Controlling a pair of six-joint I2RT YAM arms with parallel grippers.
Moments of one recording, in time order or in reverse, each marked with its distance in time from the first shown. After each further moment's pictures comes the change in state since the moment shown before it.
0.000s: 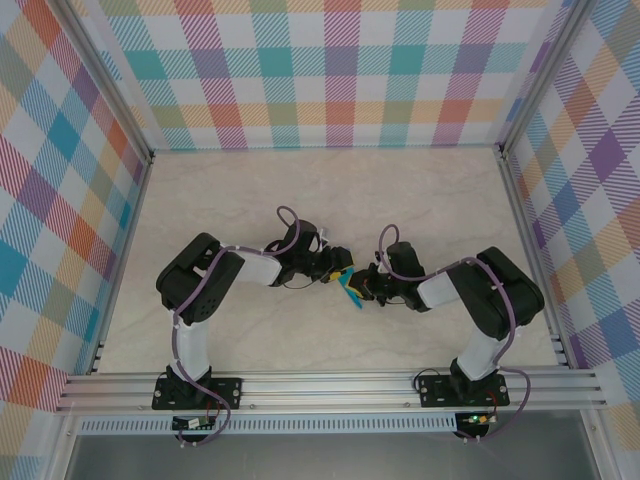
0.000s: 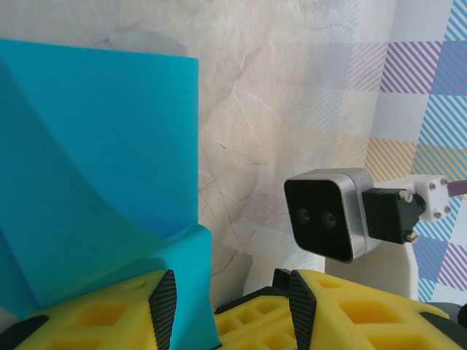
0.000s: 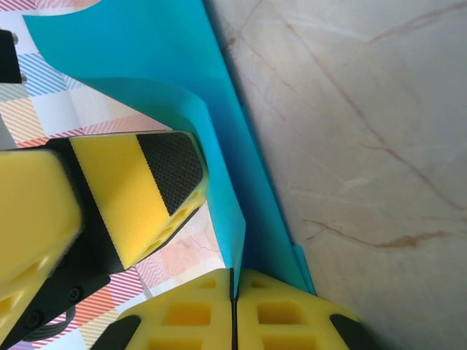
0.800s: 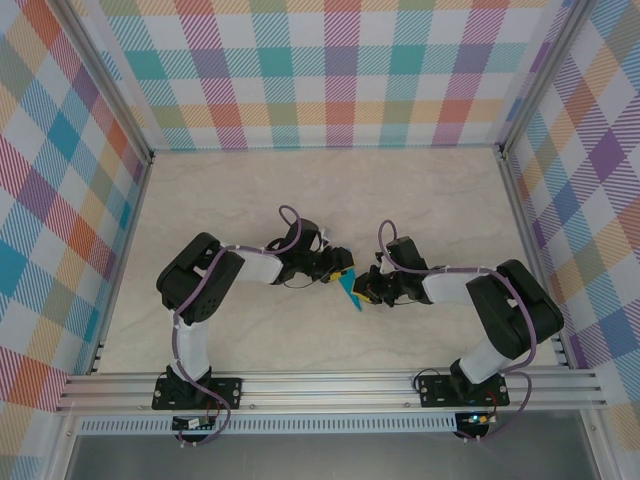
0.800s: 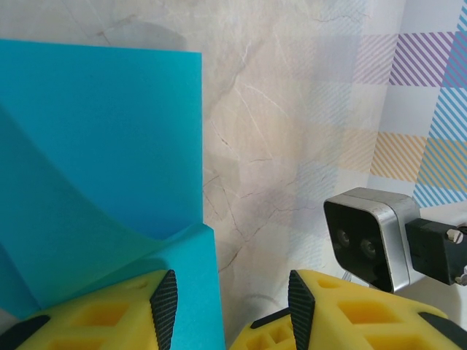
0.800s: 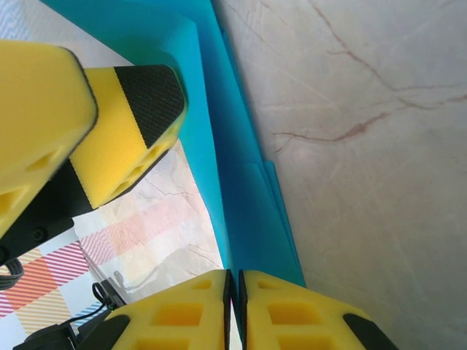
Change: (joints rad) left arm -0.003 0.002 0.024 -0.052 0.003 0.027; right arm -0.001 -0.137 0.076 -0.410 0.007 -0.209
